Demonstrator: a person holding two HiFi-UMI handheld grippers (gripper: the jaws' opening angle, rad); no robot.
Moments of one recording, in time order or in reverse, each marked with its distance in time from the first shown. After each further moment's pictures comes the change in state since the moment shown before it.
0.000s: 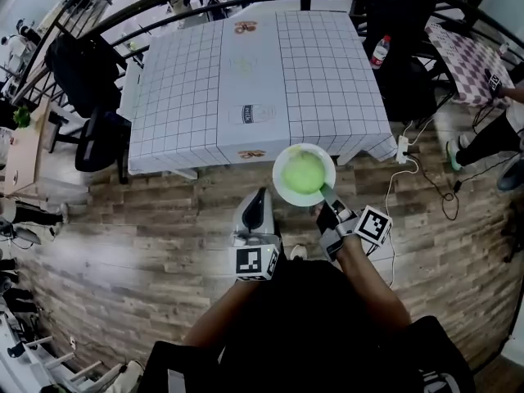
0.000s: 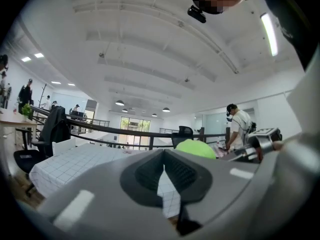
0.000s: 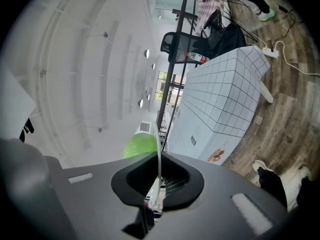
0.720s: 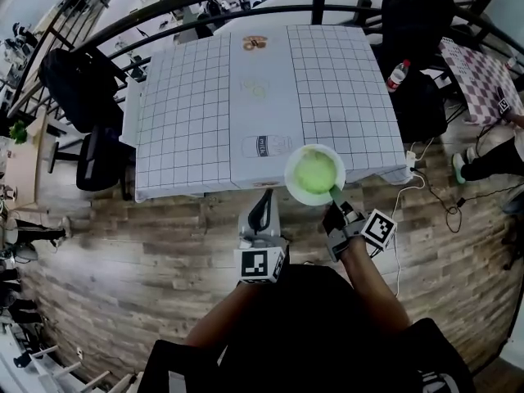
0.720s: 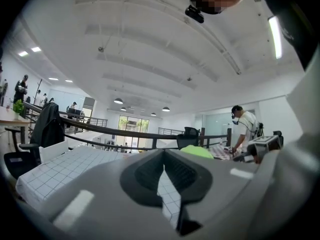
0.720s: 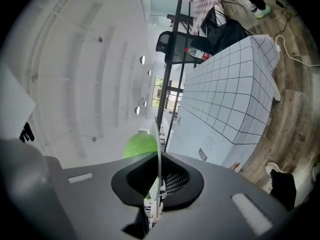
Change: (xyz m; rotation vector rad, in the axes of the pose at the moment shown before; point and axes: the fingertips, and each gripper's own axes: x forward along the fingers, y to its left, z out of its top) left arm 0.123 0.080 0.030 -0.023 0.017 -0.042; right arm 0.127 0.012 0.067 0.072 -0.084 -0.021
